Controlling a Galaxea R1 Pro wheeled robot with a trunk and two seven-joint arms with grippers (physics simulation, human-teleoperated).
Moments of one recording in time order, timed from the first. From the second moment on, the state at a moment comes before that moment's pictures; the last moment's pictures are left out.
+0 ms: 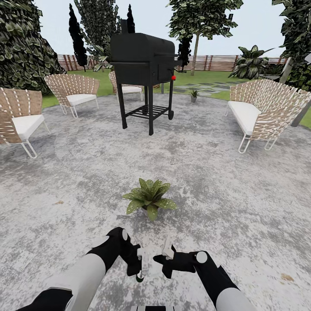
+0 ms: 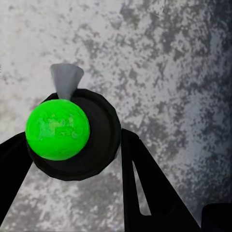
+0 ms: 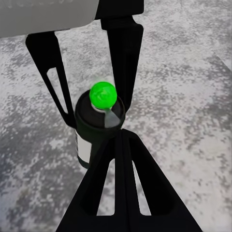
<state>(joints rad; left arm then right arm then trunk) -0.77 -0.17 -0.03 -0.42 -1.21 0.04 -1.10 -0.55 0.15 -0.09 -0.58 0.70 -0.29 0.91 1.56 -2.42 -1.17</state>
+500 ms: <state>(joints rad) -0.77 -0.17 -0.02 -0.41 -1.18 0.04 -1.09 -0.55 0.16 -0.09 -0.58 0.70 -0.29 0.91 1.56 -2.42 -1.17</state>
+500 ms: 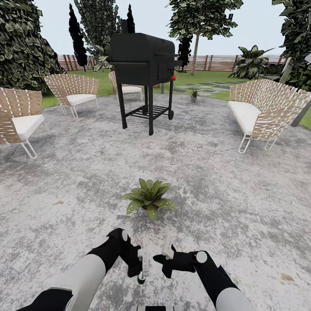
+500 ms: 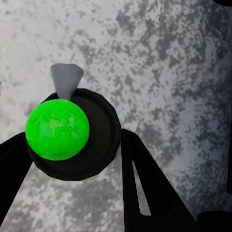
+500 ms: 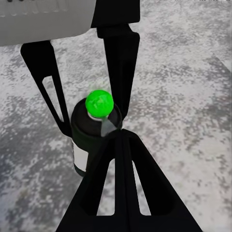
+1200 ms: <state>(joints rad) -0.77 -0.17 -0.03 -0.41 -1.08 0.03 -1.09 -0.55 0.16 -0.09 -0.59 0.70 -0.29 0.91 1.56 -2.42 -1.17</state>
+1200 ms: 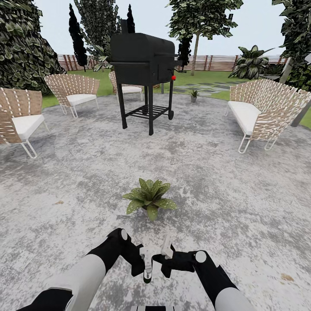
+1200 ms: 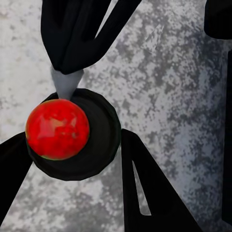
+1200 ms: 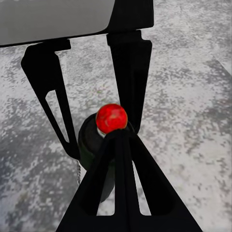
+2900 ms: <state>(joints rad) -0.53 0.12 0.40 -0.23 -0.28 -0.25 -0.03 -0.37 0.01 -0.79 -0.53 0.70 -0.42 0.23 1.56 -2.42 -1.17</state>
